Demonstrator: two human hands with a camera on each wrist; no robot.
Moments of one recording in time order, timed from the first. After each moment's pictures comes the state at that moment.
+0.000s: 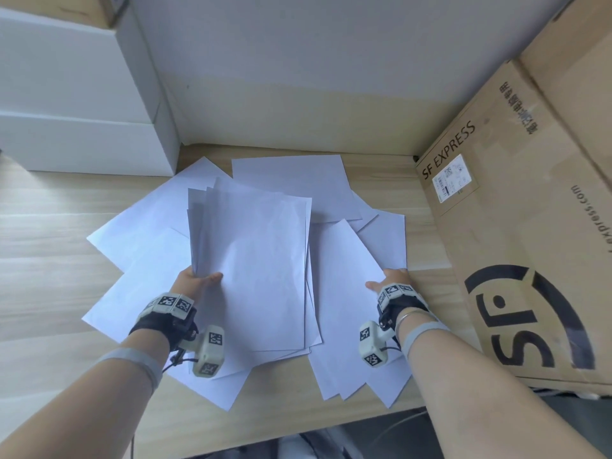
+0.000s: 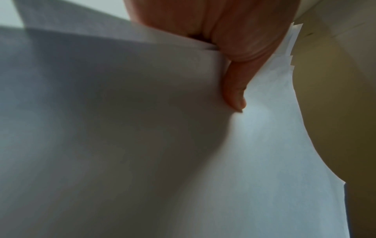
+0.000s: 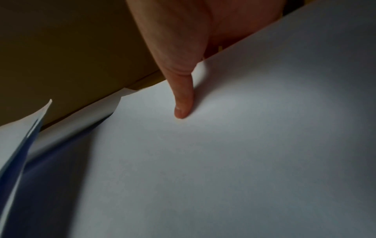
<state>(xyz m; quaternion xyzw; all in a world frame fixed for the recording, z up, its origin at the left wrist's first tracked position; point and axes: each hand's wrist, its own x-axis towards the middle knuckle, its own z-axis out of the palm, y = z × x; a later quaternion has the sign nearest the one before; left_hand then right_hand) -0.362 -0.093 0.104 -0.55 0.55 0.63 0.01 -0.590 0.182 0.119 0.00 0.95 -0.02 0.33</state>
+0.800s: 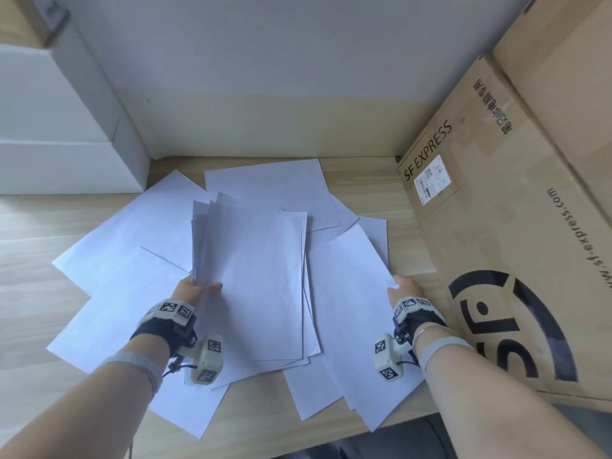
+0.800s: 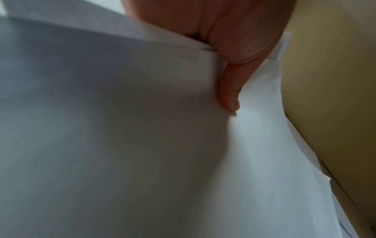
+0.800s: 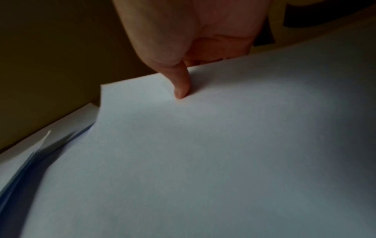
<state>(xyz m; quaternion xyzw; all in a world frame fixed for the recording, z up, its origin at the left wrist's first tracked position) -0.413 -0.070 0.108 -0.55 0.57 0.60 0.05 -0.626 0.240 0.121 0.02 0.94 -0.15 0.30</state>
